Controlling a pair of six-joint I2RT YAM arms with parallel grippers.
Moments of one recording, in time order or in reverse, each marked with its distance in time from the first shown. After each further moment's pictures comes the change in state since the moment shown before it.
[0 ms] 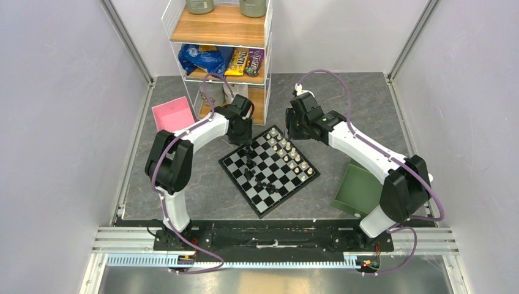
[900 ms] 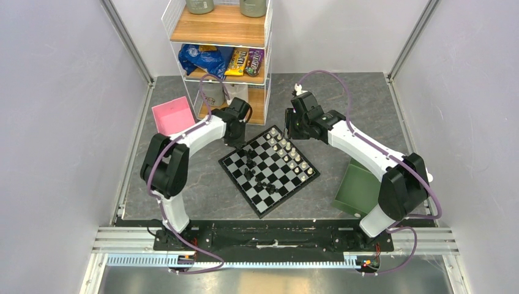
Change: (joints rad) left arm -0.004 -0.032 -0.038 -0.037 -0.077 -0.003; right arm -0.016 0.016 0.000 0.011 -0.049 0.000
